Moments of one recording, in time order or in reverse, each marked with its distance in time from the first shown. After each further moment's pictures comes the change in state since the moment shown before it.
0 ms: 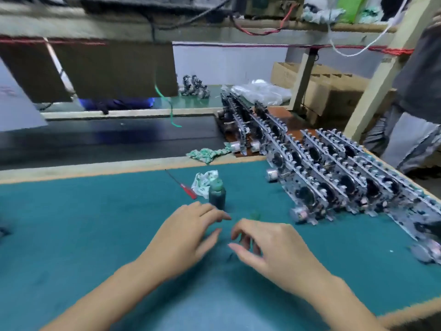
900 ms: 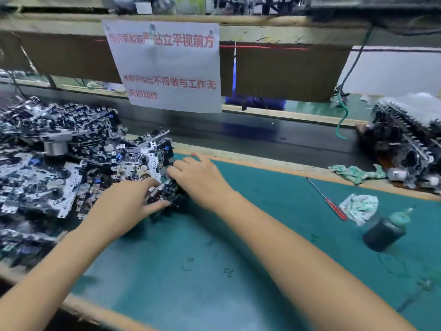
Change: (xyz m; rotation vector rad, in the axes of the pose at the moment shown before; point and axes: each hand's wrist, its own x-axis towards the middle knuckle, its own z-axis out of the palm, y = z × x) left_hand -0.225 -0.166 -0.153 0.500 0.065 -0.936; right_hand 0.233 -0.263 0.166 -0.392 0.084 -0.796
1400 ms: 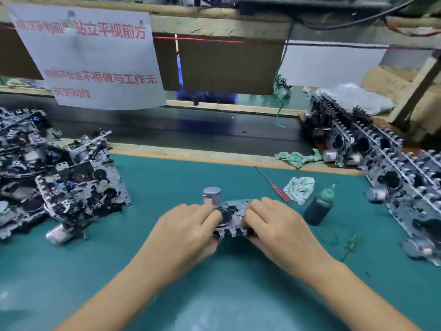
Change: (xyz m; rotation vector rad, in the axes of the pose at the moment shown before) left_hand -0.030 0.155 0.014 -0.139 0.382 0.762; right_hand -0.214 0.048 -0.060 0.046 0.128 0.239
